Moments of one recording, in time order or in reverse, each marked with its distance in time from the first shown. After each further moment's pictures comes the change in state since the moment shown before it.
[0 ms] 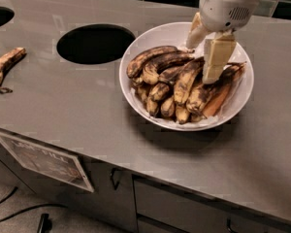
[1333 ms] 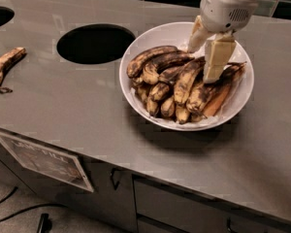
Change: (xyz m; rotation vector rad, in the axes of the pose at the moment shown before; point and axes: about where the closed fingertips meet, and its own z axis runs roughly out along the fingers) arm 0.007 -0.006 0.008 -0.019 0.005 0.001
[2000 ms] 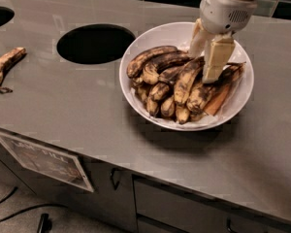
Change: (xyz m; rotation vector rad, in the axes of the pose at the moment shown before) arm 0.000 -0.001 0.004 -0.012 0.000 -0.006
